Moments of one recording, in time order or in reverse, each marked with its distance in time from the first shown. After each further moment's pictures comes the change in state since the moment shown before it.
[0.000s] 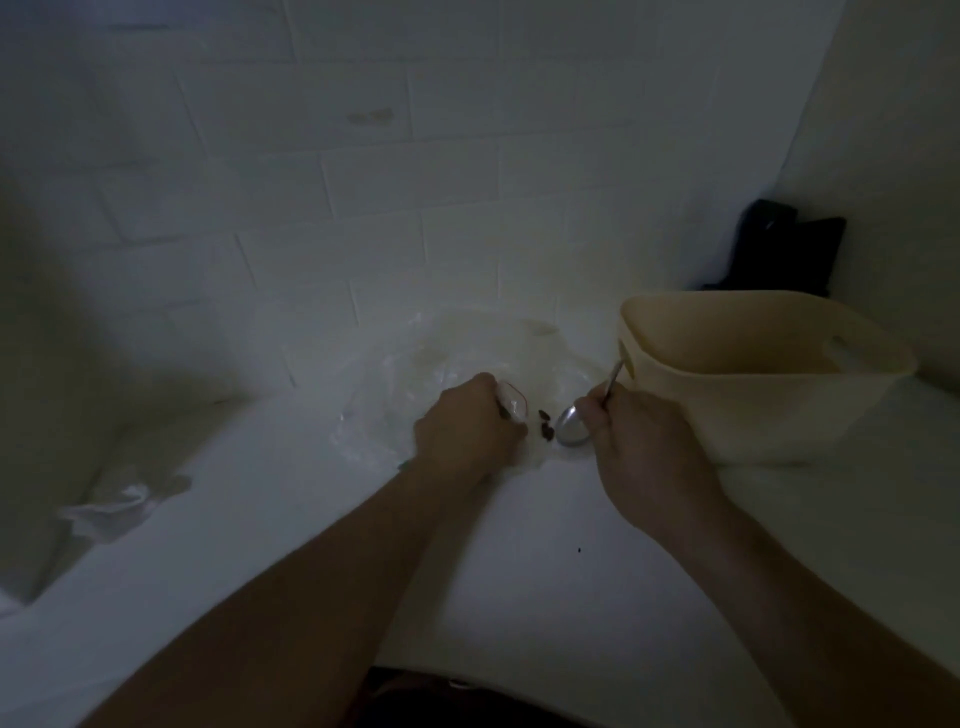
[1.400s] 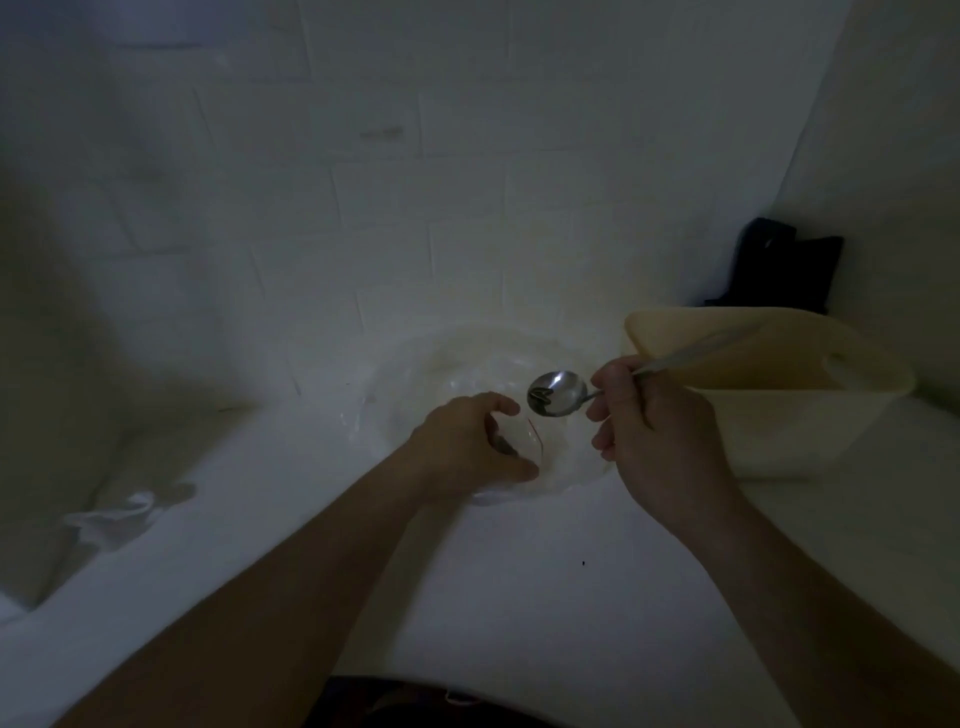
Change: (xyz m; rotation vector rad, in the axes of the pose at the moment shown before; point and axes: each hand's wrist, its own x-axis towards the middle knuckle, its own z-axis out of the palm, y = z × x) left_hand -0.004 -0.027 -0.021 -0.233 -0.270 0.159; right_hand 0.006 -0.019 -0.021 0.466 0.167 0.172
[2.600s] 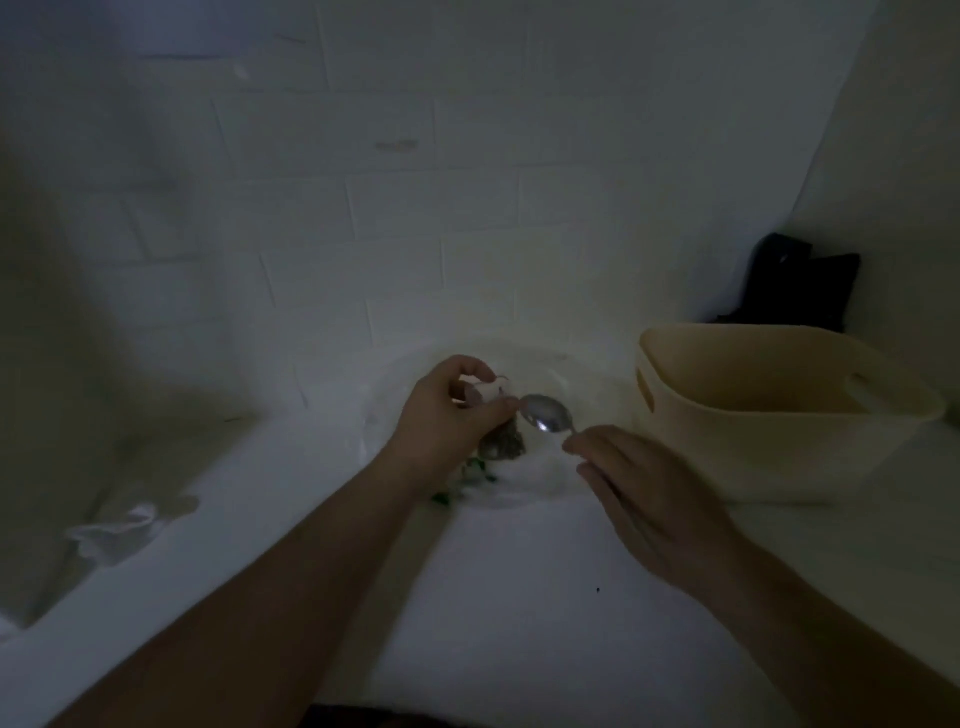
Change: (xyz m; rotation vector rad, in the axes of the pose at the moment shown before) left_hand 0.009 0.000 -0.013 -0.543 0.373 0.064; right_hand -0.003 0.077 0.017 -0.429 -0.289 -0.656
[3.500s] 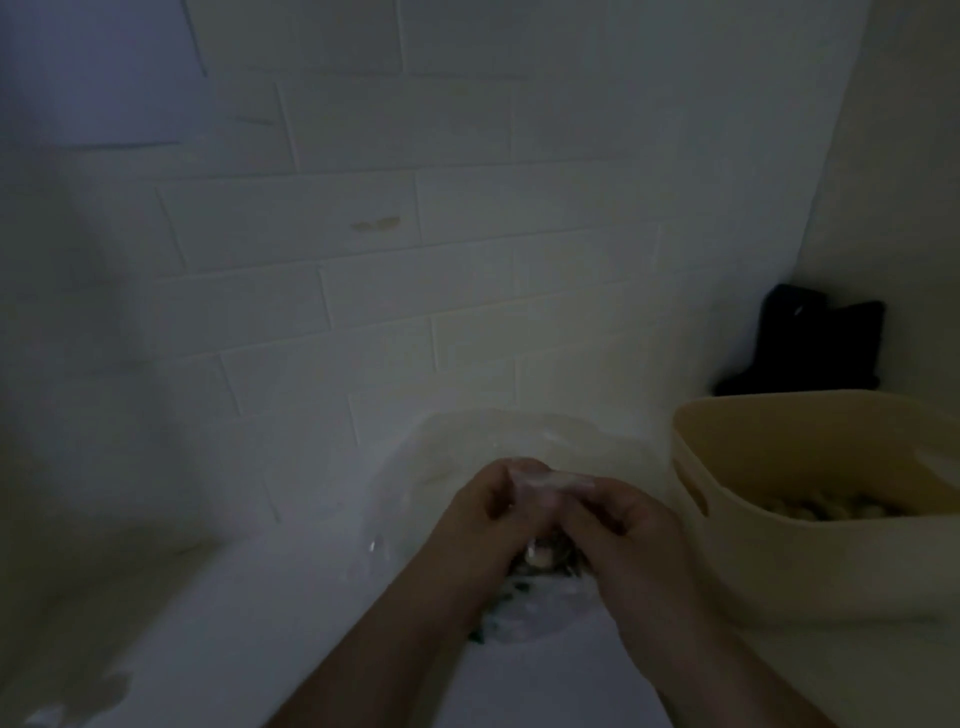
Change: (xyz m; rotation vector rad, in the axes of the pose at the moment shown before) left_hand 0.019 -0.008 0.014 -0.355 -0.327 -0.045; right_hand 0.090 -0.040 0.026 1.144 0.400 0.811
